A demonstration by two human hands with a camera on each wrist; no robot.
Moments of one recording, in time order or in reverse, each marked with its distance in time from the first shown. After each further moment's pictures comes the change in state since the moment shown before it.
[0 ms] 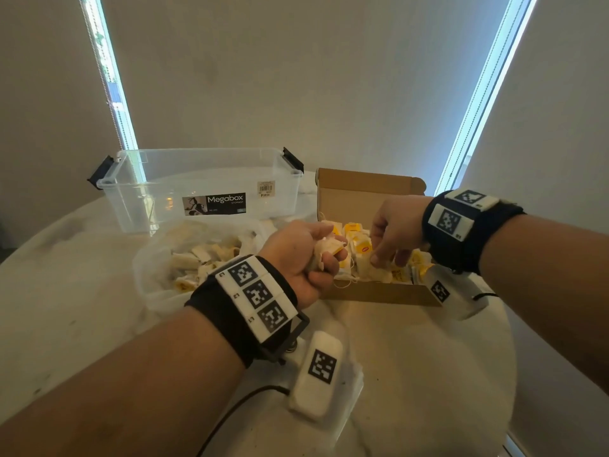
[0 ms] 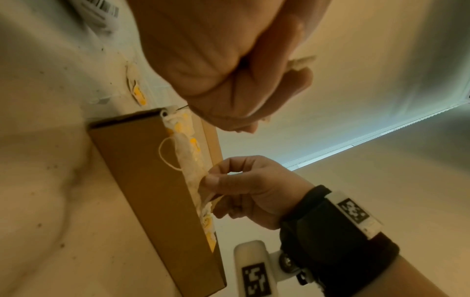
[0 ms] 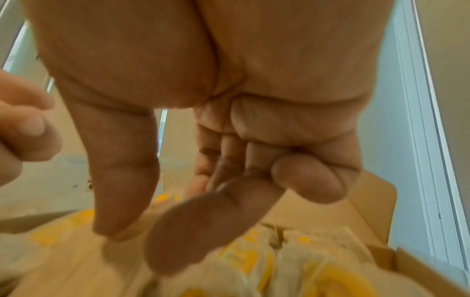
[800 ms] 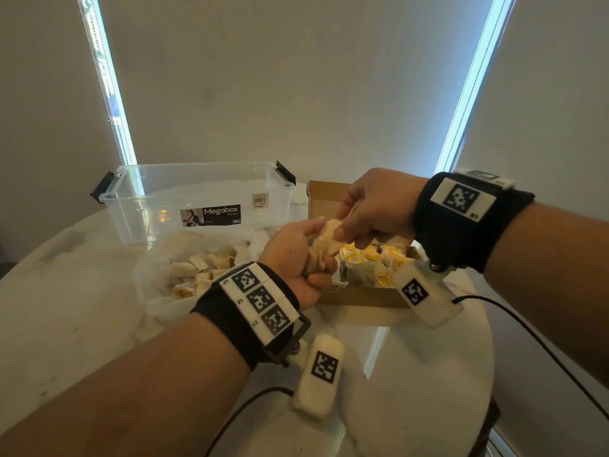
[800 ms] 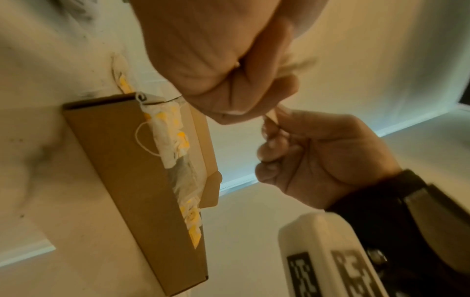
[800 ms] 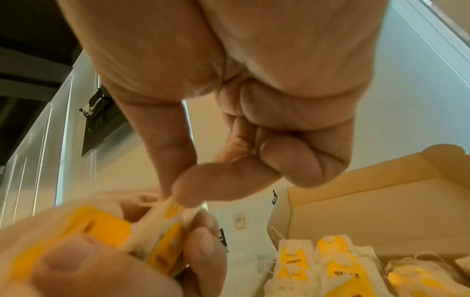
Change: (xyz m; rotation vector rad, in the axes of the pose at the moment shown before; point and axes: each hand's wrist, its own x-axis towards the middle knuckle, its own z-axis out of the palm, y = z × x) left_hand -0.006 -0.004 0.013 -0.070 -0.047 0.108; right_hand -0.064 -0.032 -0.023 0.464 0.132 -0.187
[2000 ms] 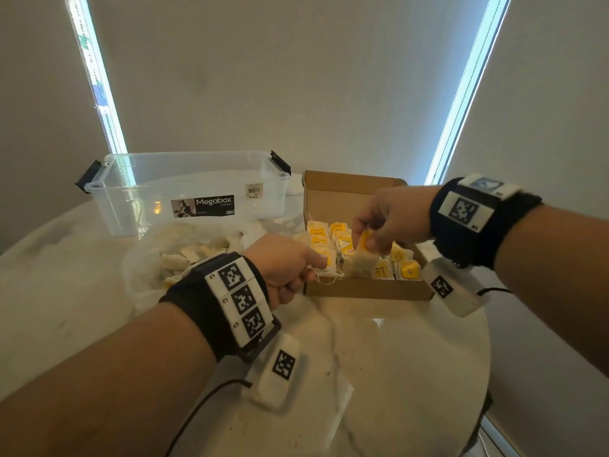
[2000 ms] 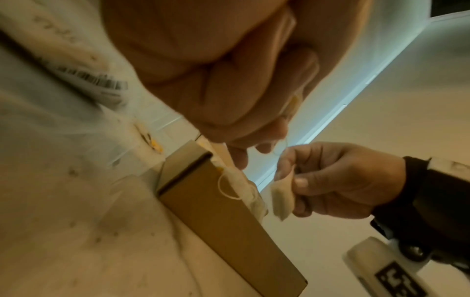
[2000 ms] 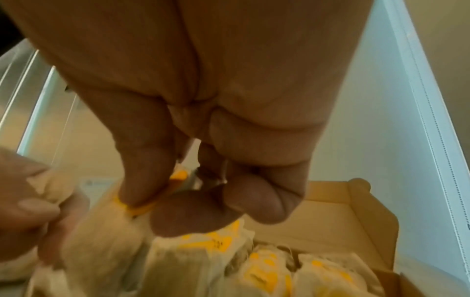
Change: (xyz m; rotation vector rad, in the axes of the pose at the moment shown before) left_hand -0.012 0.003 -0.008 0.803 0.219 -0.071; right_hand 0.020 0.045 -0.010 -0.426 -0.215 -0.058
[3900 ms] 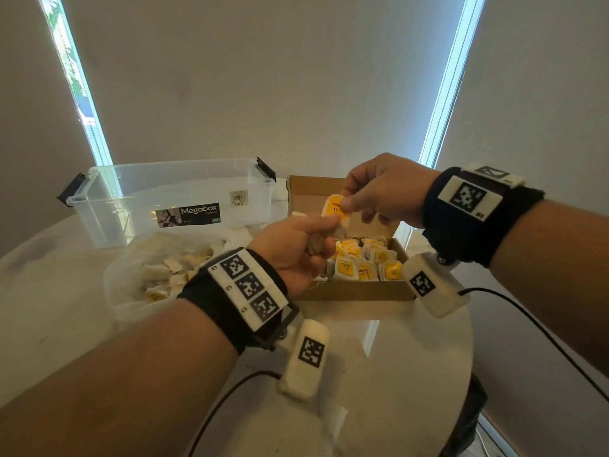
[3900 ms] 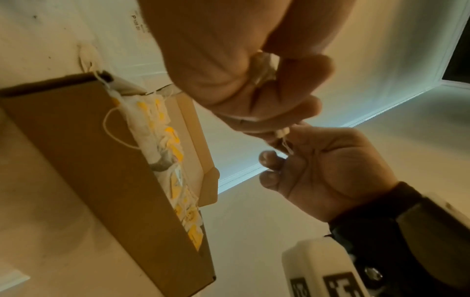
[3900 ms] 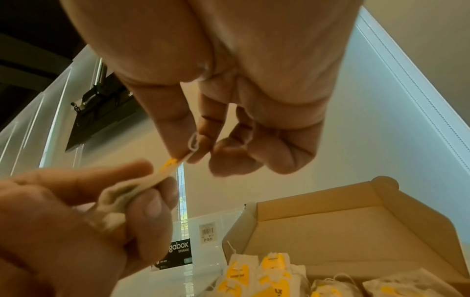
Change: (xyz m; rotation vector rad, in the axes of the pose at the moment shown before) left_hand 0.010 0.021 0.026 -0.654 -0.214 0.164; right_hand -0.023 -0.007 -0.011 0.473 0.386 -0.022
